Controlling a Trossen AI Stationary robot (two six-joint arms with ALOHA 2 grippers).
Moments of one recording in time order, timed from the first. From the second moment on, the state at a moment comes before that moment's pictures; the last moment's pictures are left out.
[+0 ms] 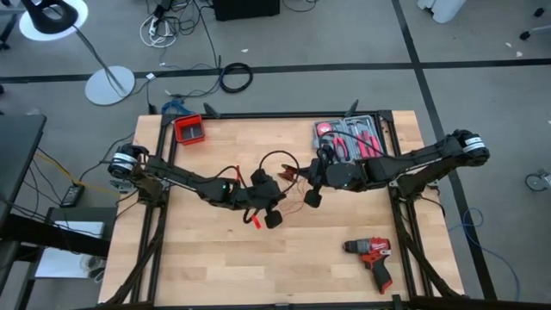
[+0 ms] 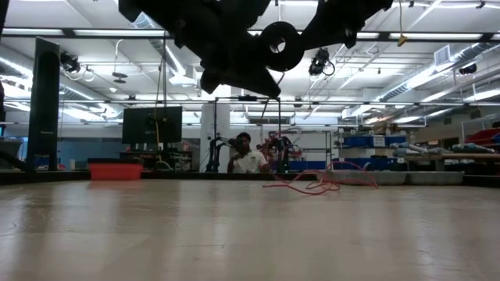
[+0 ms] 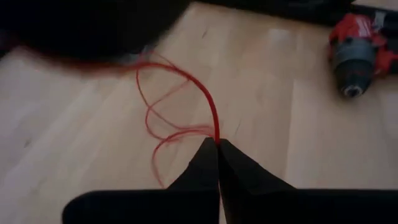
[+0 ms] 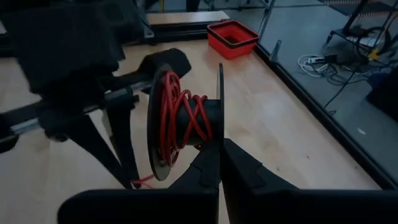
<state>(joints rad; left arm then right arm) -0.20 1.69 1.06 0.02 -0.42 -0.35 0.20 1.31 0.96 -0.19 0.55 0.19</state>
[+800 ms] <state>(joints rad) -0.20 1.69 1.09 0.03 -0.51 -0.30 0.18 1.32 0.96 -0.14 0.56 0.21</state>
